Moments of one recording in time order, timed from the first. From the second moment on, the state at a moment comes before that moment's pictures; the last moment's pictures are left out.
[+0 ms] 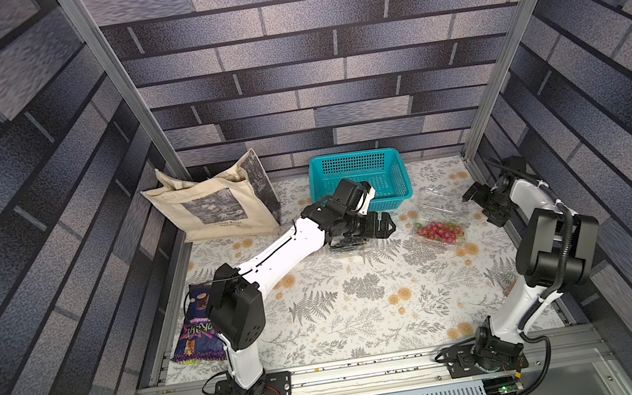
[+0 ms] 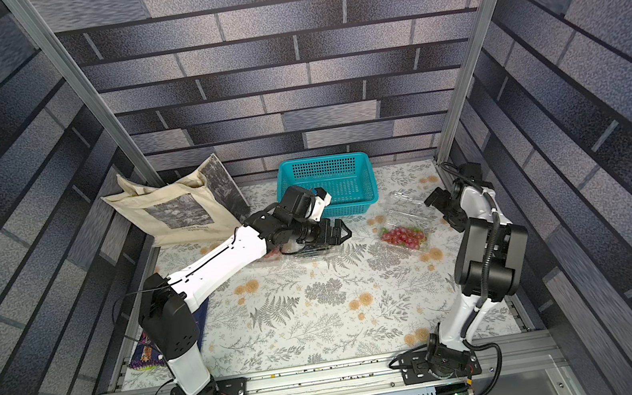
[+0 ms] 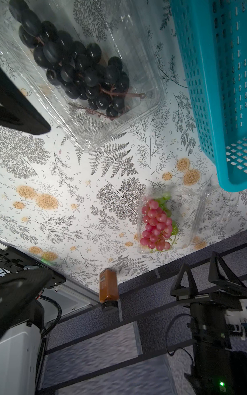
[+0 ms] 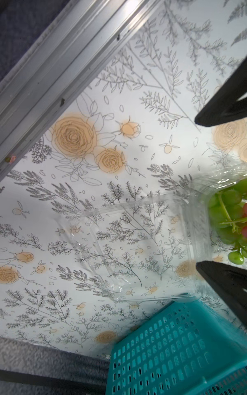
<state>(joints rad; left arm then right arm) -0.76 1.83 1.63 -0.58 0.35 -0.46 -0.38 1.83 1.39 -0.72 -0.22 0.51</state>
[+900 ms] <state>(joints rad) -0.72 1.97 1.75 -0.62 0.39 -0.46 -0.37 2.00 1.40 -0.47 -0.48 0.55</state>
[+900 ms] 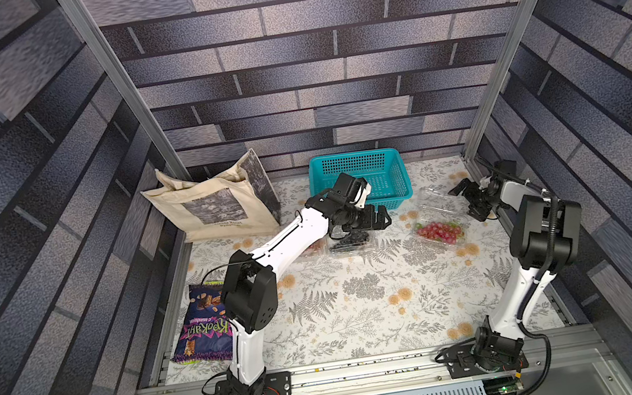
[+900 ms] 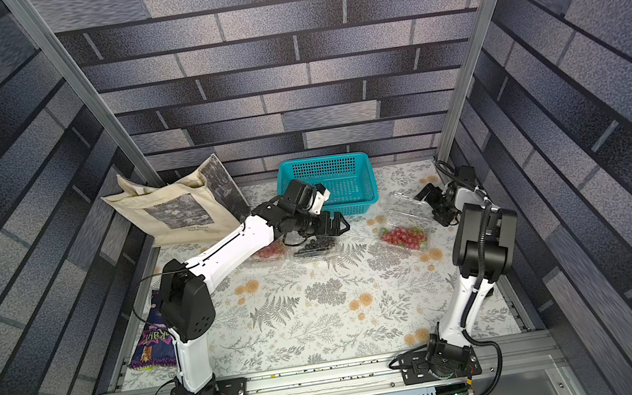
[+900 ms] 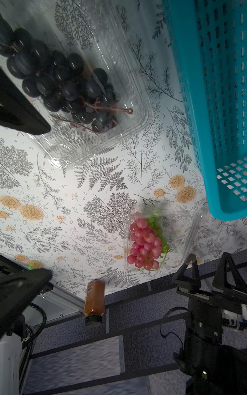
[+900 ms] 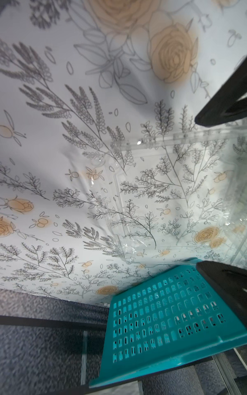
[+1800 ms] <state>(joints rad) -0.72 1.97 1.77 -0.62 0.39 -0.46 -0.36 1.90 1.28 -0.23 -0.62 0.62</state>
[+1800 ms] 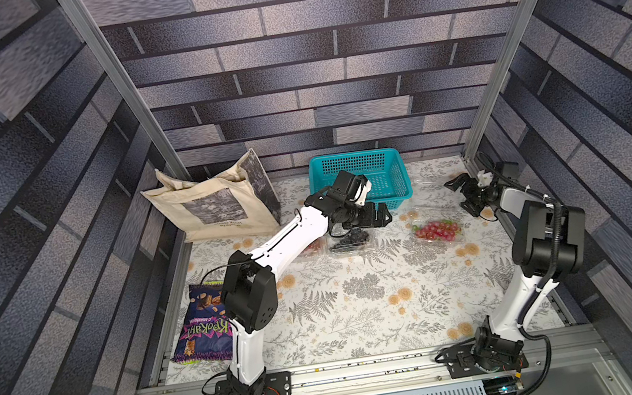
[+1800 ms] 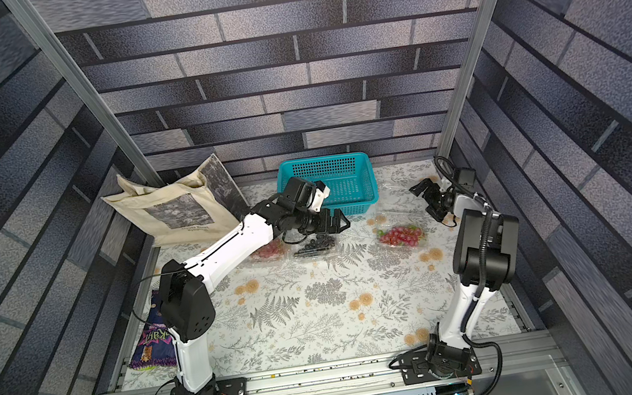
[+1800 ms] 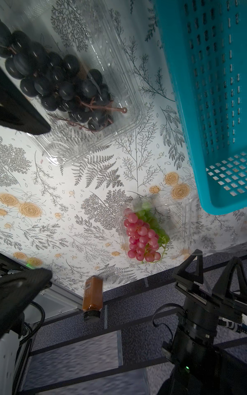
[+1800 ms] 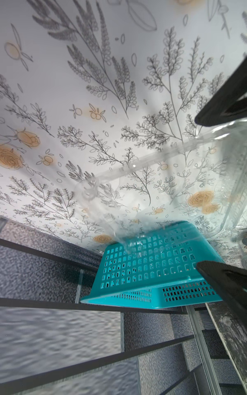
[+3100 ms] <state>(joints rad) -0.68 2.08 1.92 -0.70 0.41 -0.45 -0.25 2.15 1.61 -0.59 -0.20 0.38</state>
